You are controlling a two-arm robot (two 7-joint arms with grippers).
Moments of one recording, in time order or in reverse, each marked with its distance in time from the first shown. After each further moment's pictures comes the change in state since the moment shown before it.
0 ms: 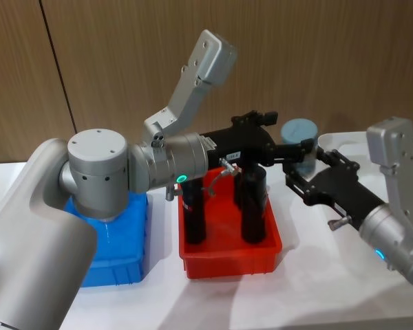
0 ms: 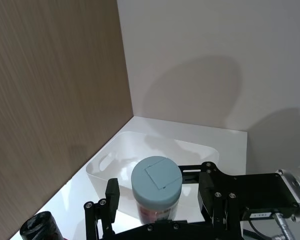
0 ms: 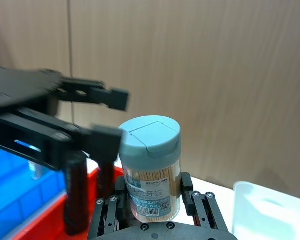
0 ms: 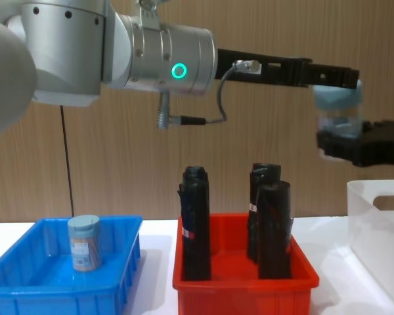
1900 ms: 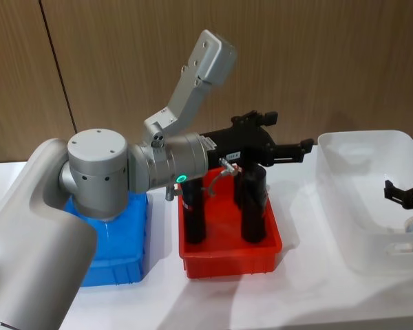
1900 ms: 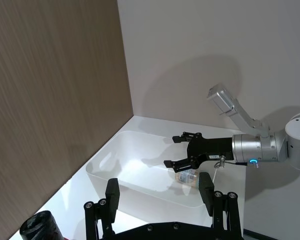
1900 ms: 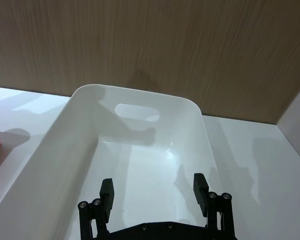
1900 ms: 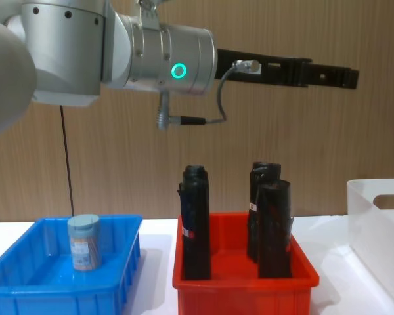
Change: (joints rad) left arm 0.000 0.000 0.000 0.000 0.000 0.000 0.000; right arm 0.171 0.086 0.136 0.401 -0.002 0.138 -0.112
